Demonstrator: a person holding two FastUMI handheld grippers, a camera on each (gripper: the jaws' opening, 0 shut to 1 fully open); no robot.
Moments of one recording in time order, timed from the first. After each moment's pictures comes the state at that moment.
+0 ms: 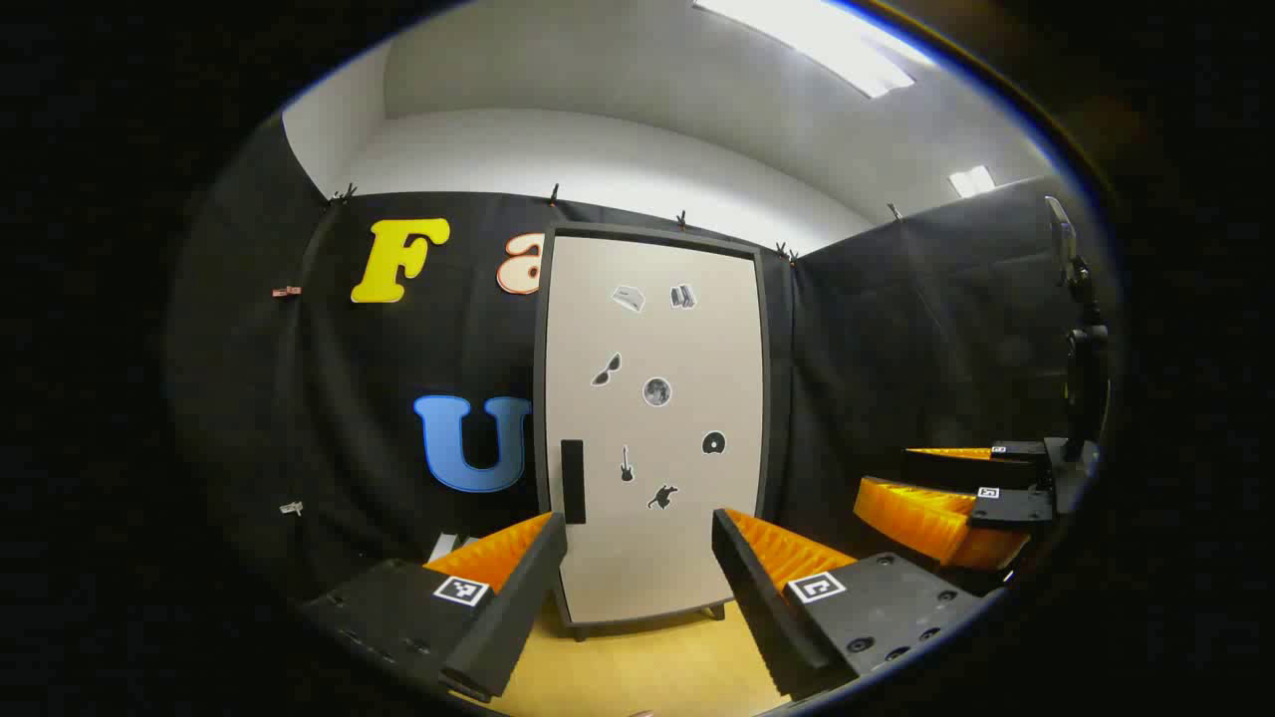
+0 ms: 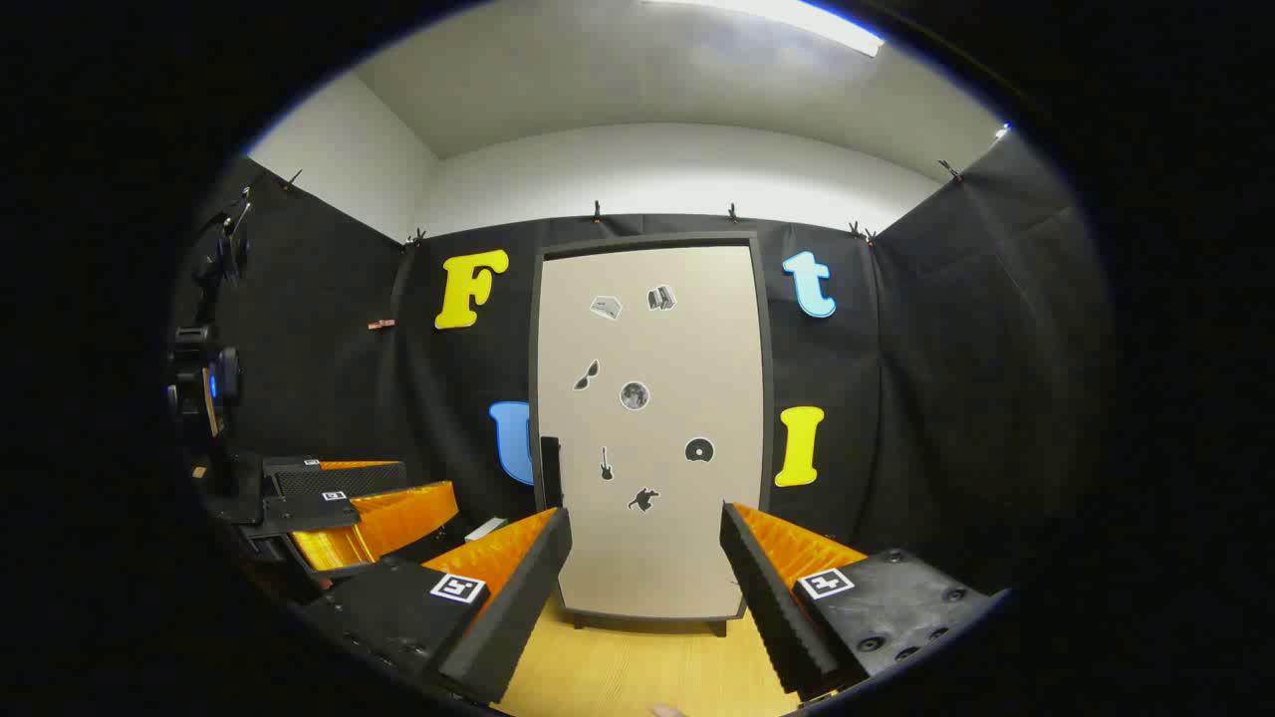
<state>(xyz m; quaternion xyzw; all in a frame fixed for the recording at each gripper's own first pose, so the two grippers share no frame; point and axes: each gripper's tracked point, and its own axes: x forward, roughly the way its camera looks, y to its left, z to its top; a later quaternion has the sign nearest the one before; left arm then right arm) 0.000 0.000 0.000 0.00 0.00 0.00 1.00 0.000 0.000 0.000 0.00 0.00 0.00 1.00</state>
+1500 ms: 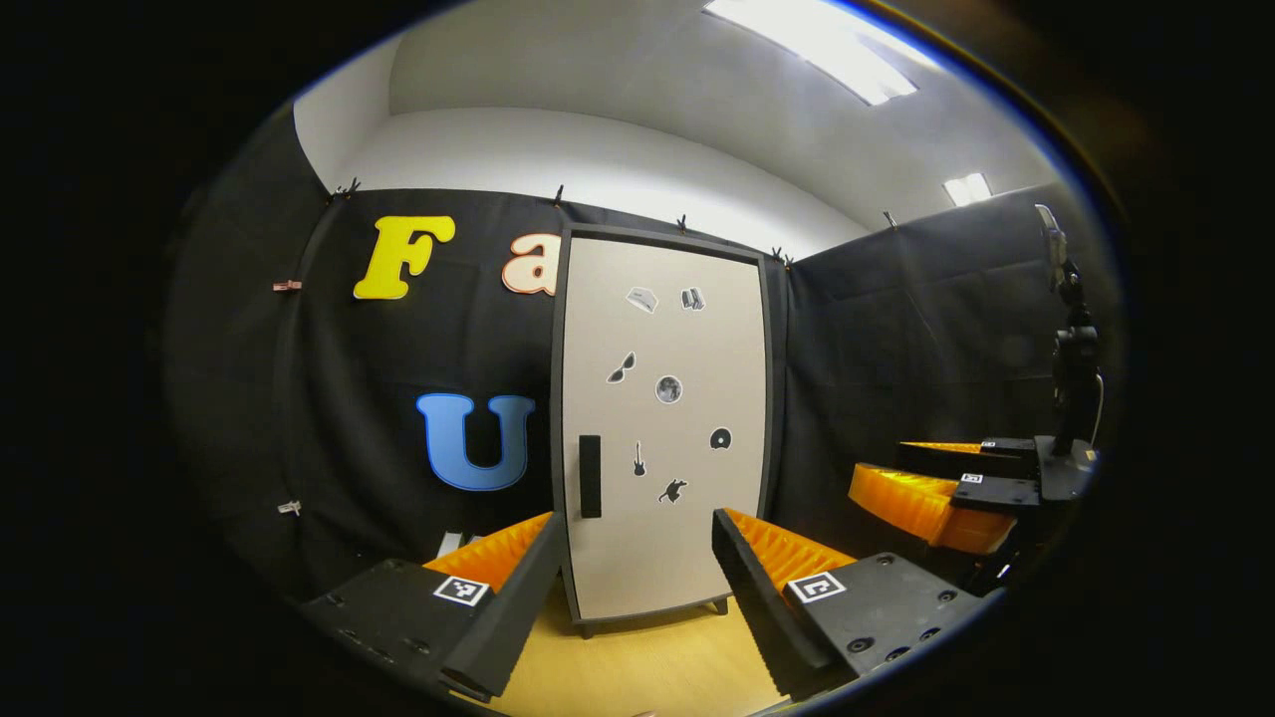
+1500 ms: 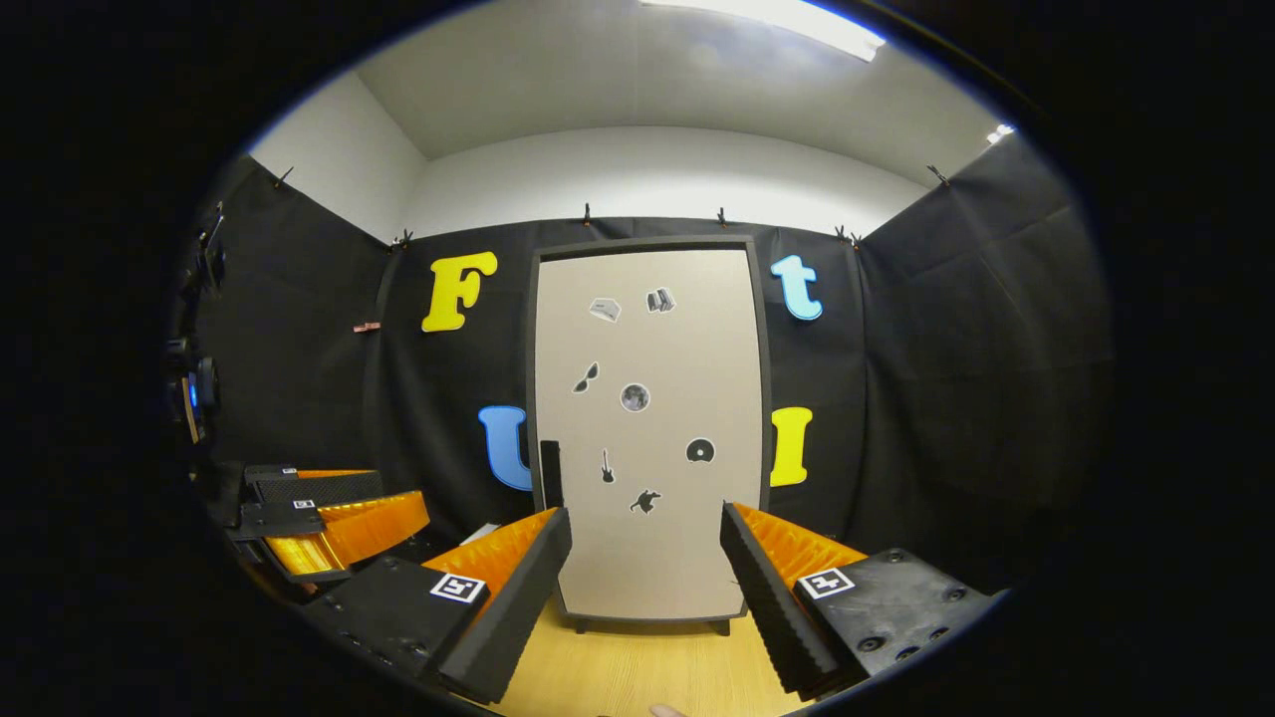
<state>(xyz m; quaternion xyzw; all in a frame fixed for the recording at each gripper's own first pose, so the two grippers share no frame) -0.018 0.039 -0.006 0.00 0.00 -0.02 1.00 0.001 0.029 -0.003 0.00 -0.01 -0.03 1.00</state>
